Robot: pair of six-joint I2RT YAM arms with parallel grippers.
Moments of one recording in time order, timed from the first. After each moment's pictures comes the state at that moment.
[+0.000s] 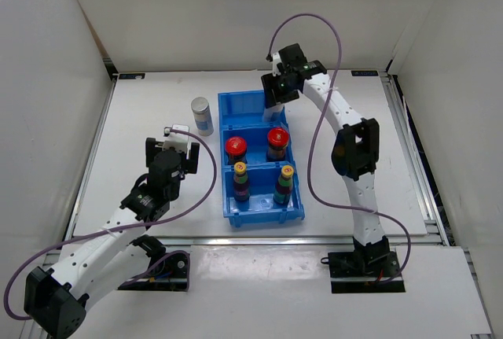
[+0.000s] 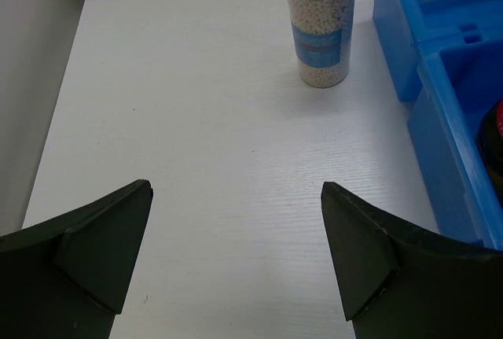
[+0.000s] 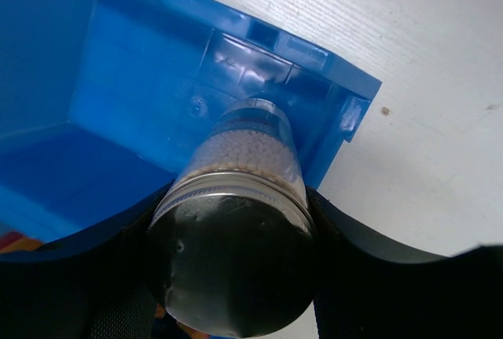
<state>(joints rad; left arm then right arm) -0.58 0.78 0.55 -0.10 -0.63 0.05 0.44 2.29 2.27 -0.89 -0.19 0.02</state>
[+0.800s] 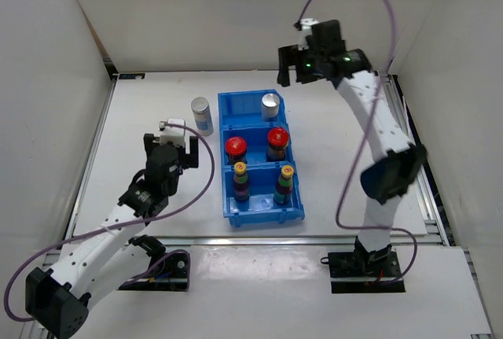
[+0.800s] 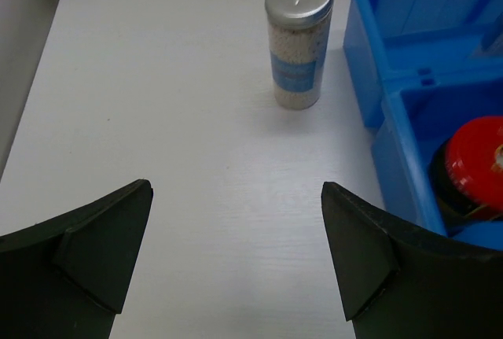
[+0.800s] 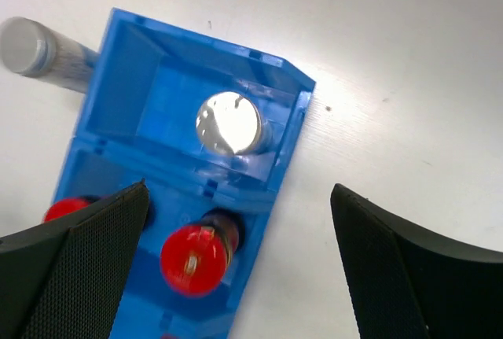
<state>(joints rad) -0.56 0.78 0.58 -0.11 -0.60 -0.01 0.41 1.98 2.20 -0.89 -0.14 0.08</state>
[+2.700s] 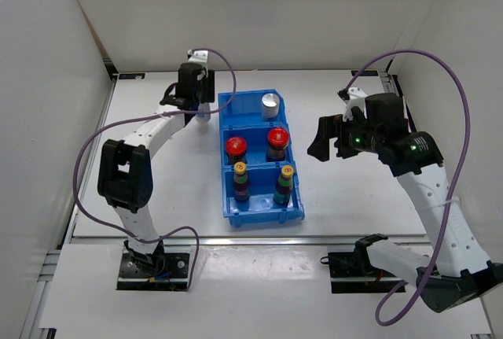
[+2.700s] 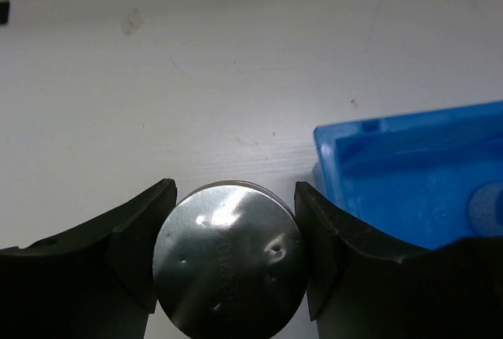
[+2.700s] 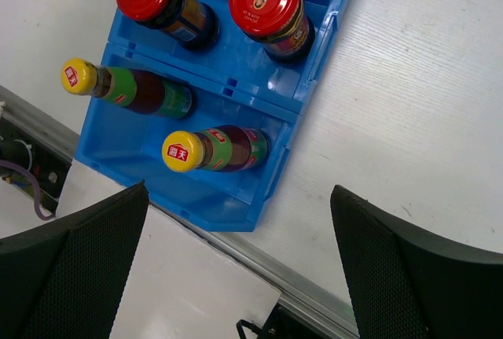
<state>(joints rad) -0.31 1.82 1.40 -0.06 -0.25 -0.05 0.36 1.05 1.33 -0.98 -0.33 0.15</state>
